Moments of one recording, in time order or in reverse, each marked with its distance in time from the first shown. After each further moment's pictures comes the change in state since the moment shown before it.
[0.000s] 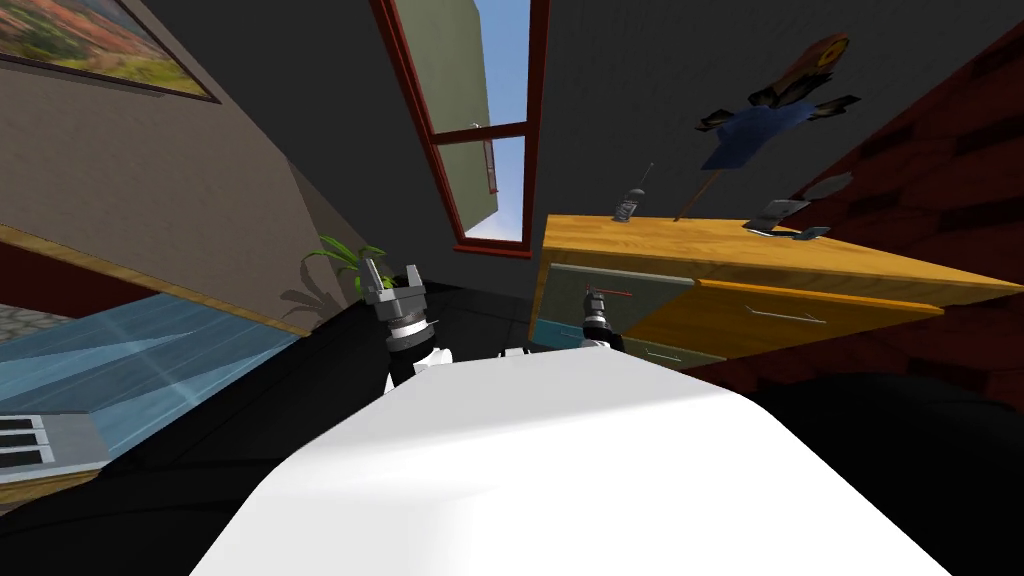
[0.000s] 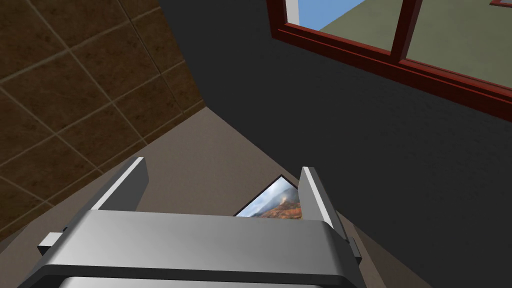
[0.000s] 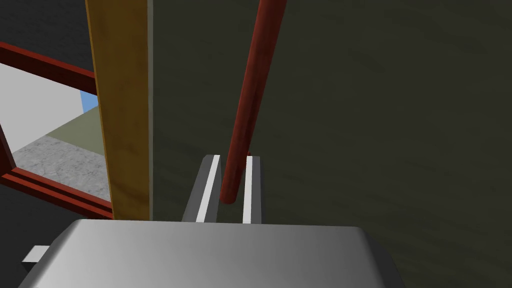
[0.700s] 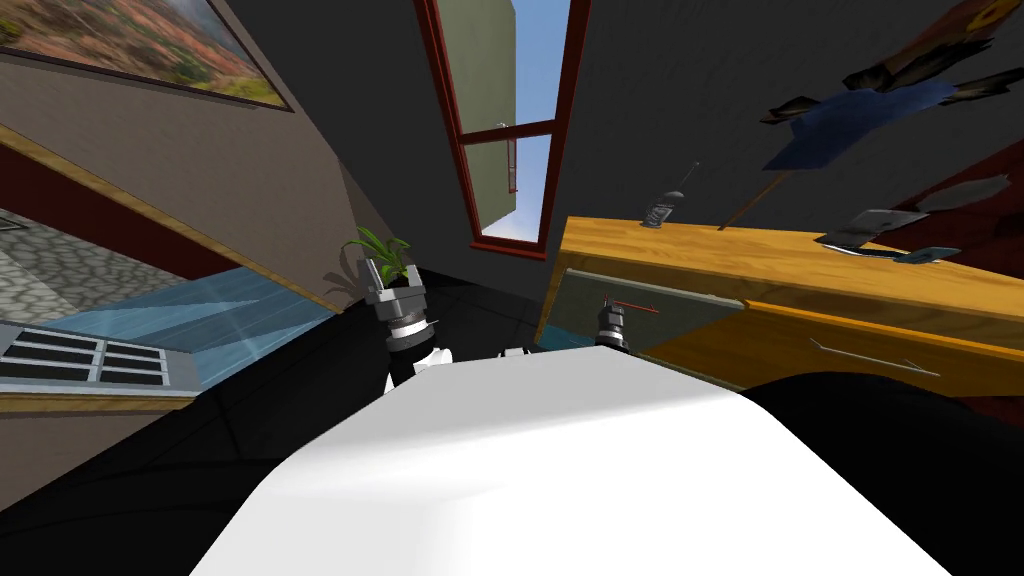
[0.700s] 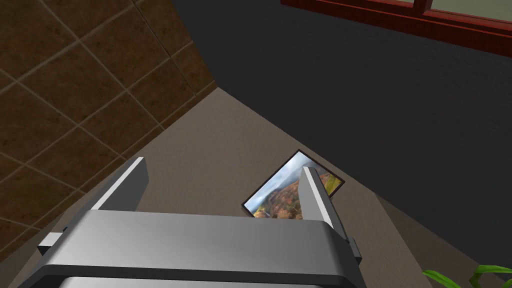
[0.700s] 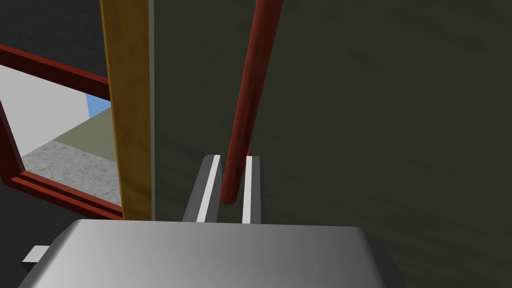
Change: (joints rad) left arm 0.000 0.000 0.000 0.000 0.000 0.000 0.000; right arm 0.187 0.075 -0.070 -0.080 0.095 -0.073 -0.093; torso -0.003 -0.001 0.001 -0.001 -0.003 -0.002
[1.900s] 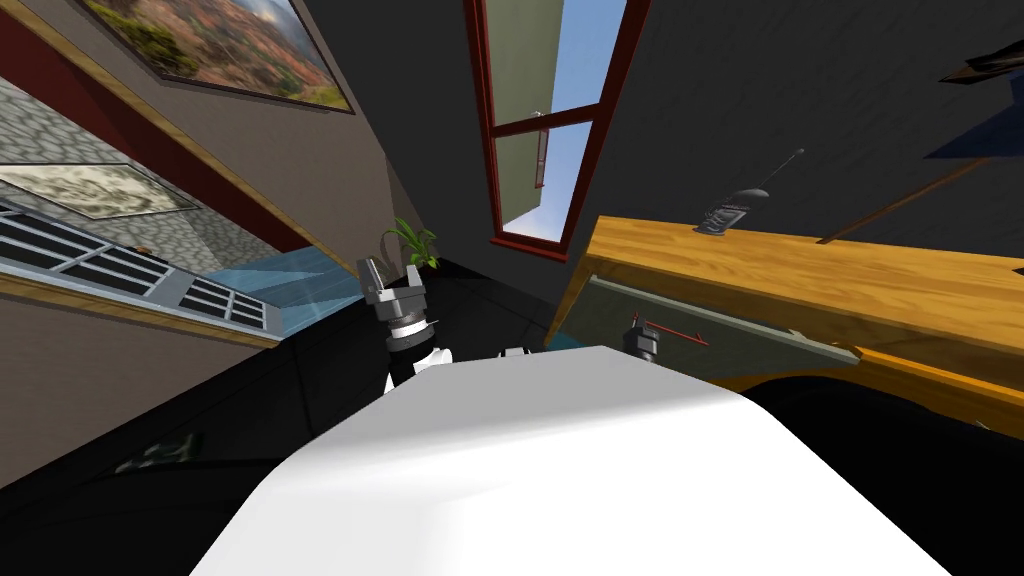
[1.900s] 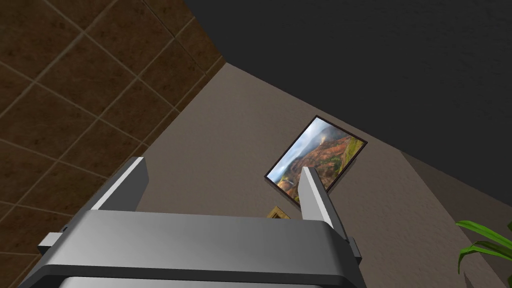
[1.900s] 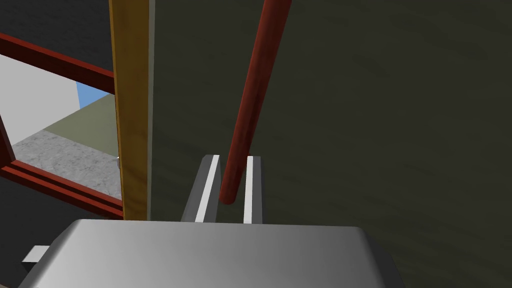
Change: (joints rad) left arm 0.000 0.000 0.000 0.000 0.000 0.000 0.000; right arm 0.261 0.090 -0.077 -0.107 0.115 -0.083 -0.118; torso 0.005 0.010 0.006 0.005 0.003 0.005
